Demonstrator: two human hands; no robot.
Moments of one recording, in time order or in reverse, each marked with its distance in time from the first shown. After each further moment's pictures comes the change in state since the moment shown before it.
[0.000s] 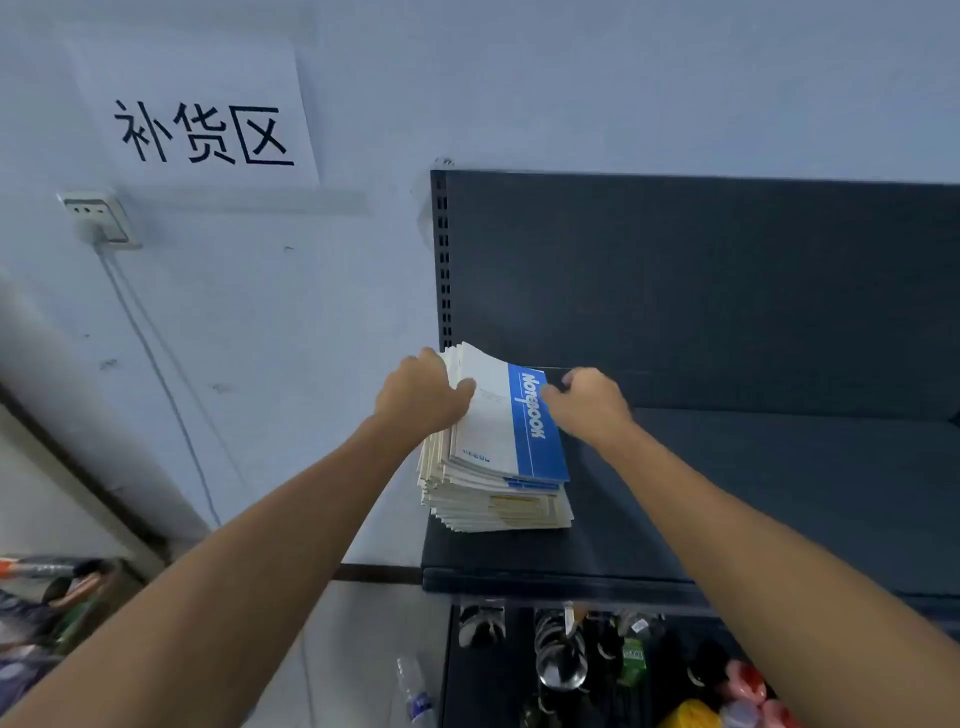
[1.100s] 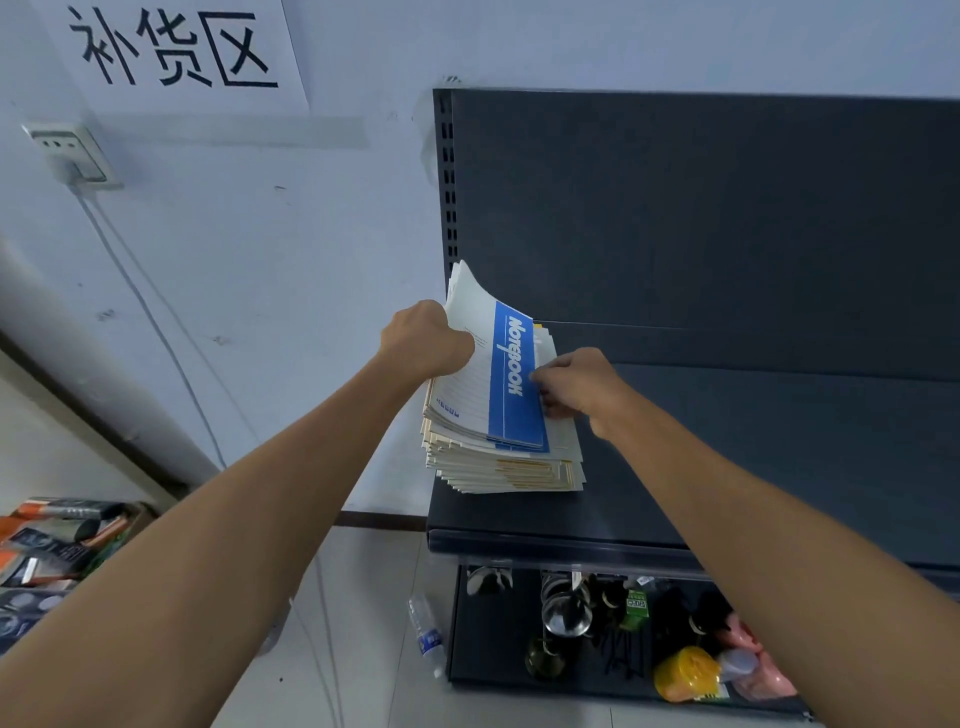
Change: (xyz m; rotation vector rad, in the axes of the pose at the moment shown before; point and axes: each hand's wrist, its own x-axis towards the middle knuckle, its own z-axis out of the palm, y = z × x) left_hand 0.017 0.004 -0.008 -0.064 -0.109 -0.100; right_hand 0.010 0.004 0.032 0.369 -0.209 0.191
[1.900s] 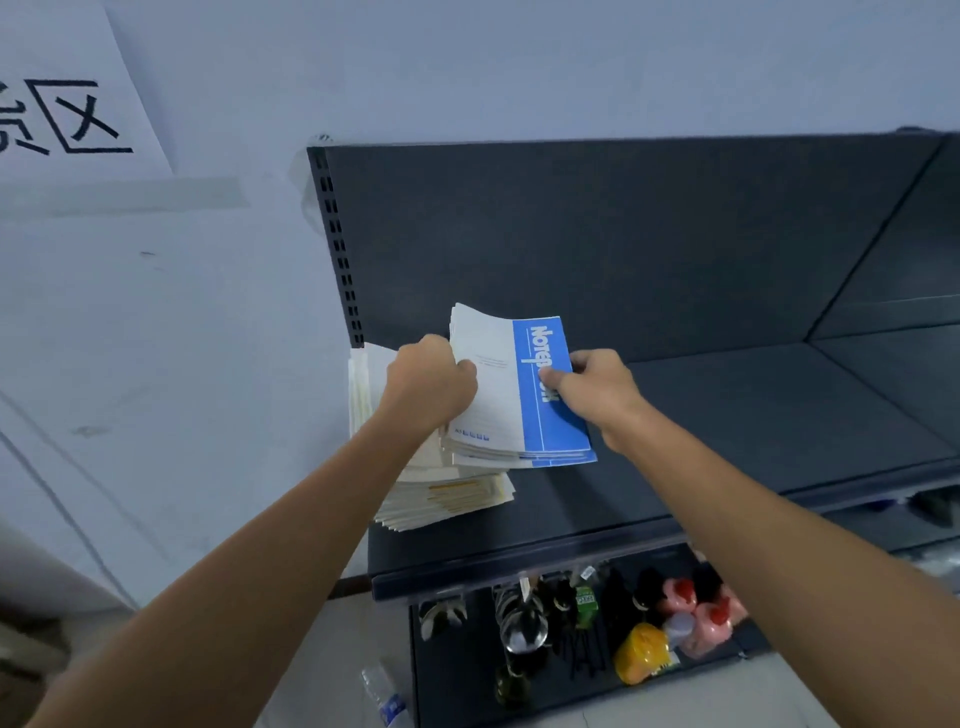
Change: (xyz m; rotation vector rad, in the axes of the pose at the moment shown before) left_hand -0.037 0.068 0.037 -0.047 0.023 0.289; right_hand -0.058 0.026 -0.086 0.131 0.373 -0.081
